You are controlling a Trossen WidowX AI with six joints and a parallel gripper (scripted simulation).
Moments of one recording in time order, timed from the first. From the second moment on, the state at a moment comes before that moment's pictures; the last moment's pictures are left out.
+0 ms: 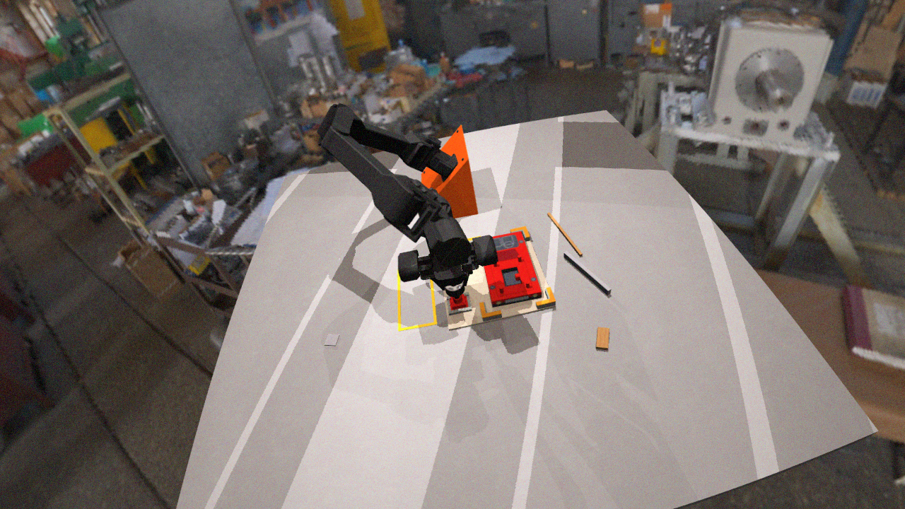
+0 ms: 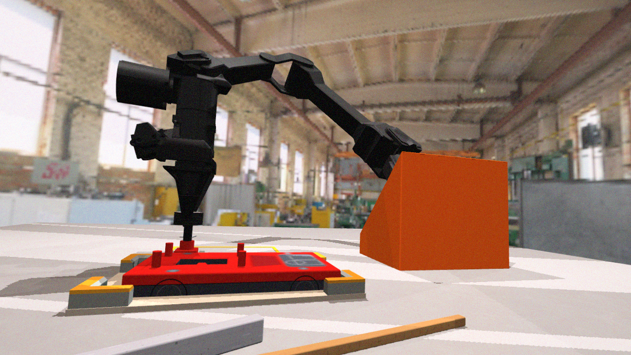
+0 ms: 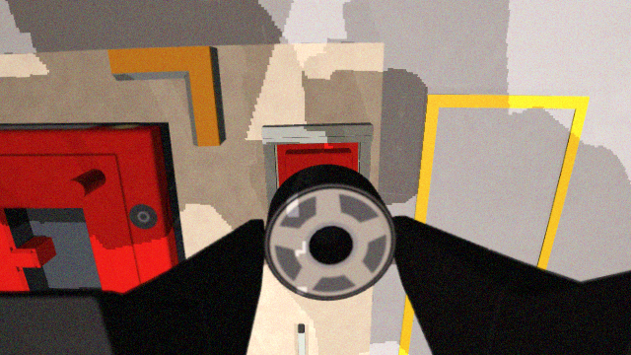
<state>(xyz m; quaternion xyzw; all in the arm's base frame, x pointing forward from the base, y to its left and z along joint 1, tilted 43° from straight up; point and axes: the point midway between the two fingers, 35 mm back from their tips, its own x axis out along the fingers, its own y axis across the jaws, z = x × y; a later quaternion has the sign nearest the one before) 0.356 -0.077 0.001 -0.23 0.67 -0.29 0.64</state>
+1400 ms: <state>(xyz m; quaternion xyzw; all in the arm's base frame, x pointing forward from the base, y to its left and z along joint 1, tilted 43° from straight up) 0.354 -0.045 0.031 -0.24 0.67 -0.28 0.65</state>
